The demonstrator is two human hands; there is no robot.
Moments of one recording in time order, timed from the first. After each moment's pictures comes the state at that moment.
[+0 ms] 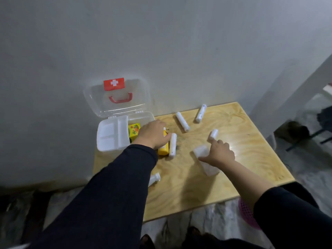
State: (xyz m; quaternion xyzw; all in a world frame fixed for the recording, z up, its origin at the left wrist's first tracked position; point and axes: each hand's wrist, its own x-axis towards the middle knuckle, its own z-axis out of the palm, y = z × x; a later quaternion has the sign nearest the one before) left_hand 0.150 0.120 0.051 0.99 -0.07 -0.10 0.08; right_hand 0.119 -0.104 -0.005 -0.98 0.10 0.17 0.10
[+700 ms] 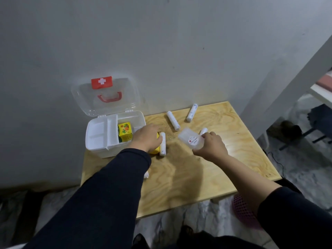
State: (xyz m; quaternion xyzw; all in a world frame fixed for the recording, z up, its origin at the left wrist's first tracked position) left_hand 0.139 0.097 0.040 0.99 -0.04 -0.11 0.11; right_hand 0.119 -0.124 0.021 -0.97 0.06 0.11 0.20
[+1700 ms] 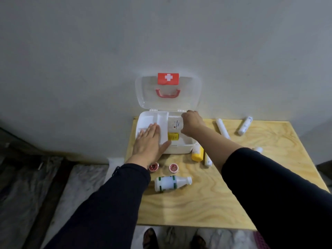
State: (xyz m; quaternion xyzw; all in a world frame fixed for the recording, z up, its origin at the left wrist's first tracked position) left_hand 0.100 0.242 0.007 0.99 0.08 -0.11 0.10; right_hand 0.211 0.108 0.041 -0.97 -0.21 0.10 0.09
